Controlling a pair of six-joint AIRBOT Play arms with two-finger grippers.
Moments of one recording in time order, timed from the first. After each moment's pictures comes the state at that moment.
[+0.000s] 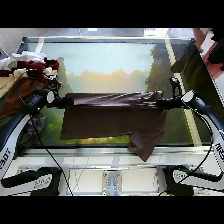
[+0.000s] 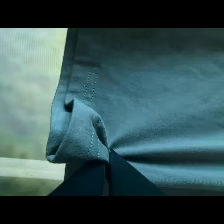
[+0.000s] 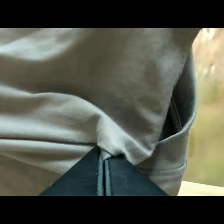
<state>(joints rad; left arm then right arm) -0.14 -1.32 0.96 1.64 -0.82 -1.83 -0.12 -1.34 0.91 -1.21 0.76 1.21</state>
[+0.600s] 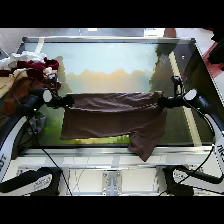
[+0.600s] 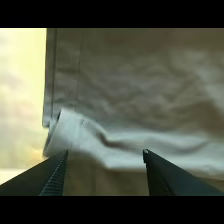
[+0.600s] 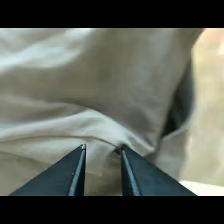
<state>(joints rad) -0.14 -1.23 0.98 1.56 -0.84 -1.78 -0.13 -1.29 0.96 -1.20 0.85 1.24</state>
